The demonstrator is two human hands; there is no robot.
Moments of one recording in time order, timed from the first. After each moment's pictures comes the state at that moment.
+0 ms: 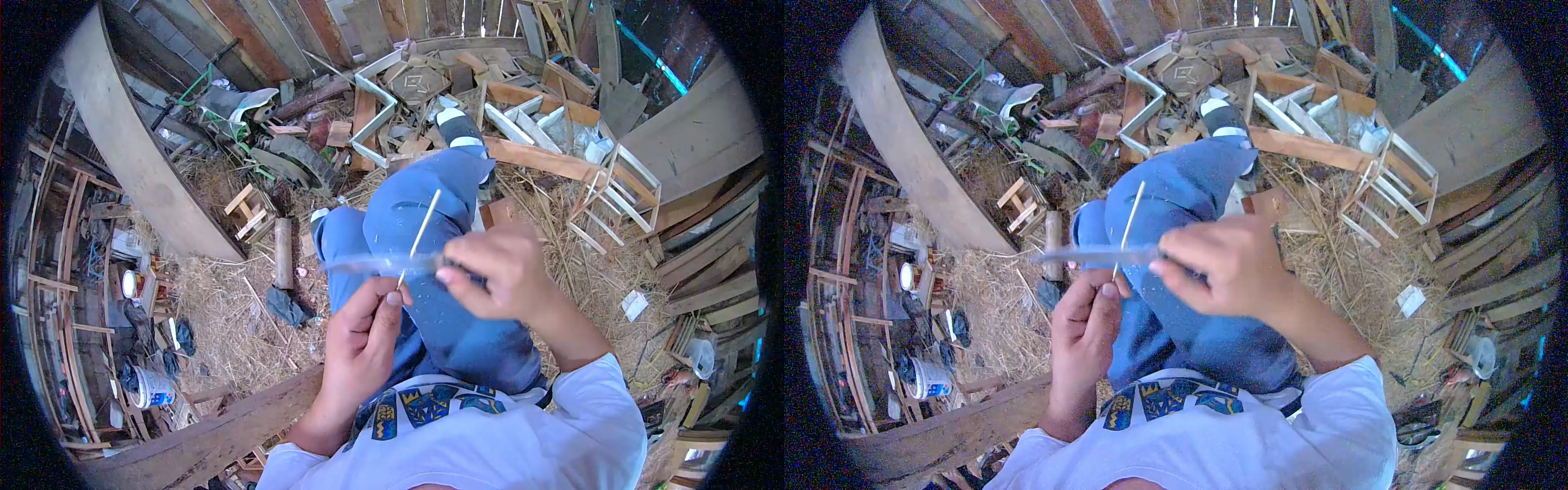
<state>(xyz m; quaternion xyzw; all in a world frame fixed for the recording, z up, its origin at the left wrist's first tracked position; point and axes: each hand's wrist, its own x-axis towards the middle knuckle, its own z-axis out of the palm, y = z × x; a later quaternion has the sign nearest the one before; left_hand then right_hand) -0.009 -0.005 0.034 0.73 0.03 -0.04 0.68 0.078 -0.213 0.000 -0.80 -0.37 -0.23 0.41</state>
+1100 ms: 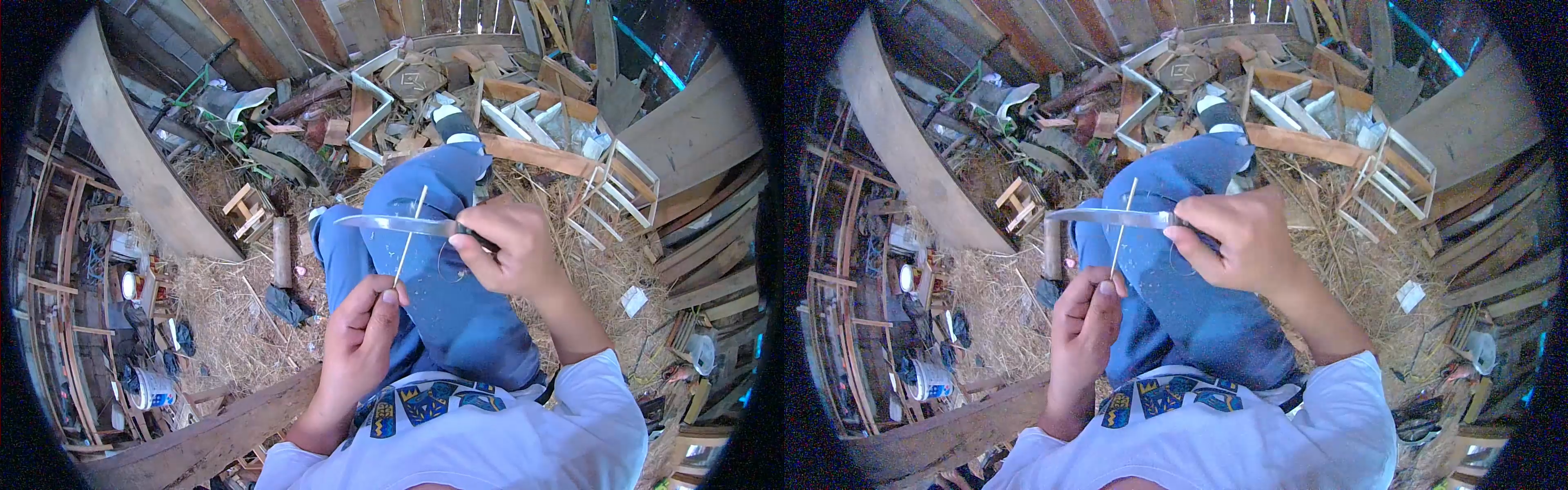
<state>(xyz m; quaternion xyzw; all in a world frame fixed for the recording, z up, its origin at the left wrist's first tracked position) -0.011 -0.006 0.031 0.69 0.02 -0.08 0.72 0.084 -0.223 -0.002 -0.82 -0.36 -0.22 0.38</state>
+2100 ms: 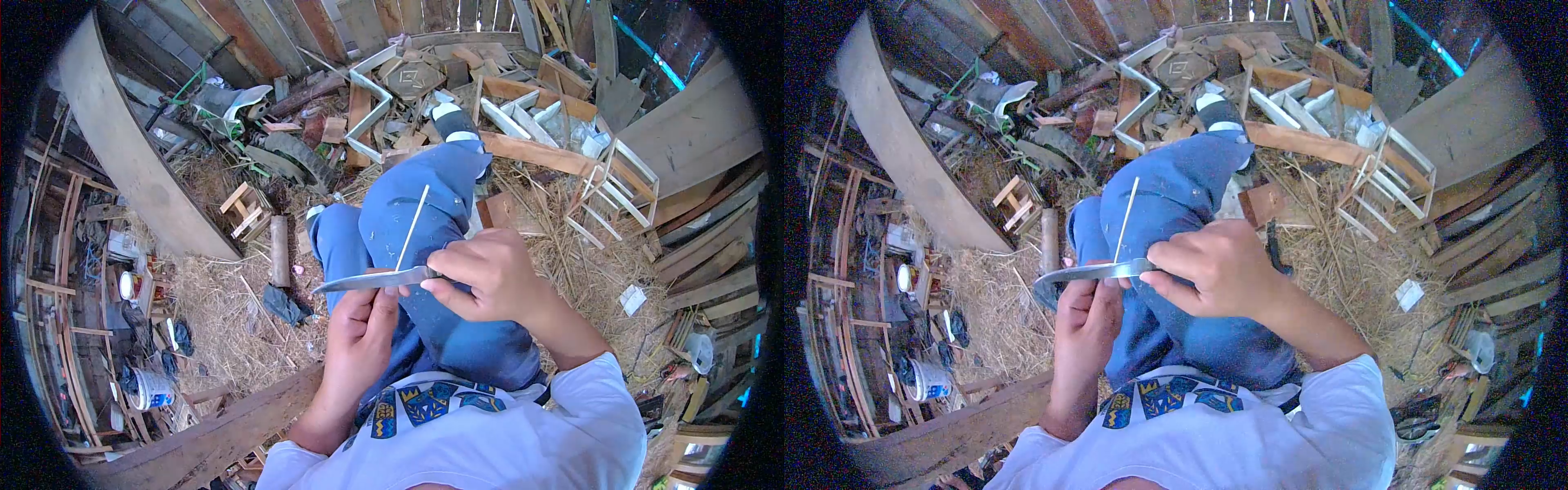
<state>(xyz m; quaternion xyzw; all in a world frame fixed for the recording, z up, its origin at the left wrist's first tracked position) -0.002 -0.003 0.014 0.70 0.05 -0.07 0.71 0.074 -0.208 -0.010 -0.82 -0.39 -0.18 0.36</state>
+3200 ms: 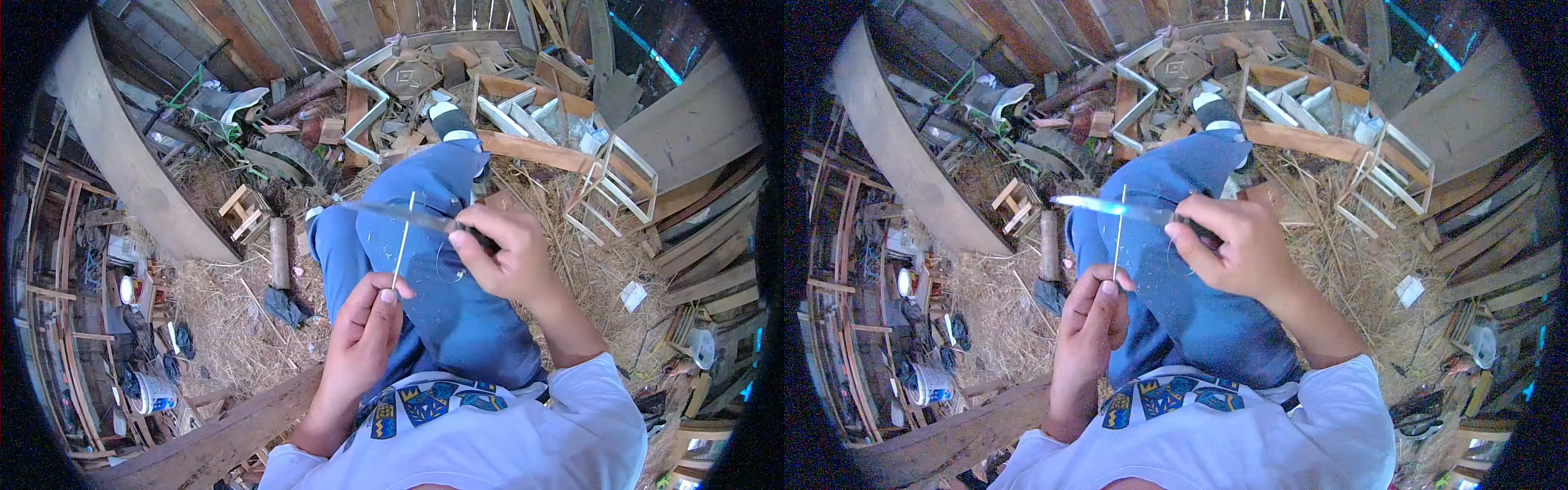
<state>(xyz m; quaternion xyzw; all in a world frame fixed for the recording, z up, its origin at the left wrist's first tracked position) -0.004 -0.004 0.022 0.65 0.05 -0.14 0.75 0.083 -0.220 -0.012 -0.83 -0.26 -0.20 0.46</state>
